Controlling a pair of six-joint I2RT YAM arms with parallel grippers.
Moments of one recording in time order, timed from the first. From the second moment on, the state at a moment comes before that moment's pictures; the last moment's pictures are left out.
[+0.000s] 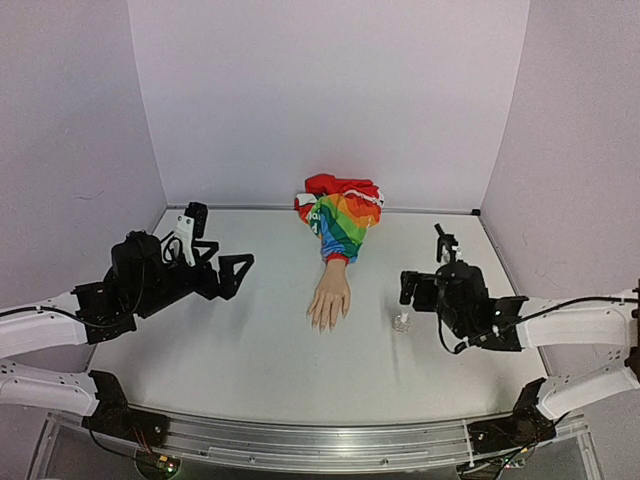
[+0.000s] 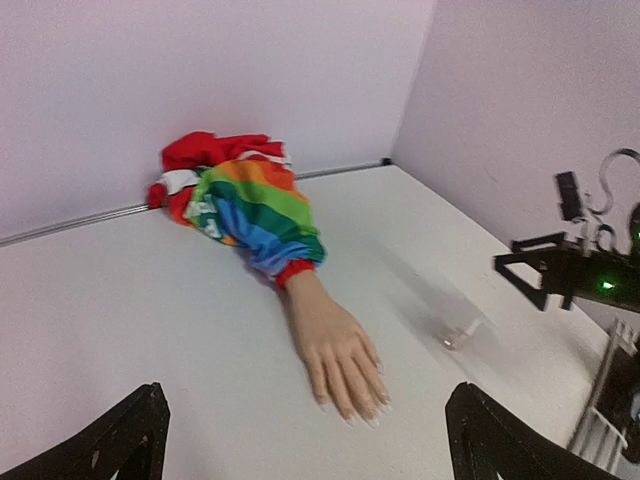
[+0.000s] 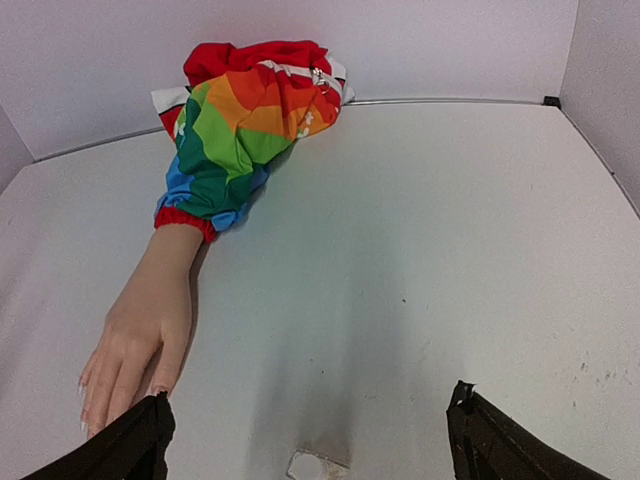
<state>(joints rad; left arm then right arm) -0.90 0.91 0.59 0.15 -0.17 -0.23 0.88 1.26 0.54 0.20 0.67 0.51</state>
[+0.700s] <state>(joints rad) -0.21 1.19 0.36 0.56 -0.52 -0.29 0.05 1.07 0.36 0.33 0.46 0.29</state>
